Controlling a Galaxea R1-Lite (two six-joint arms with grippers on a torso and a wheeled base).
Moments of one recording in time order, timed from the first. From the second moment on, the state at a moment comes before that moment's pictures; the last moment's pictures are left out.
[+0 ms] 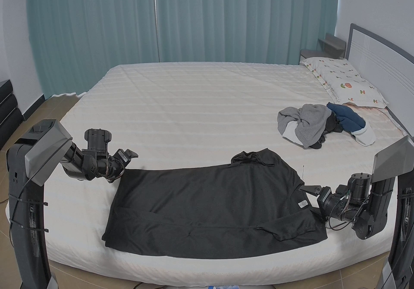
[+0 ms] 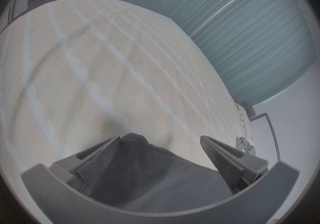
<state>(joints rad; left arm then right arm) 0.00 2.44 -1.32 -0.44 -0.17 -0.81 0.03 2.38 -0.35 -1.55 0.42 0.96</state>
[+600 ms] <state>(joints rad) 0.00 2.49 -1.35 -0.44 -0.06 -0.80 0.03 2.38 -0.35 -1.55 0.42 0.96</state>
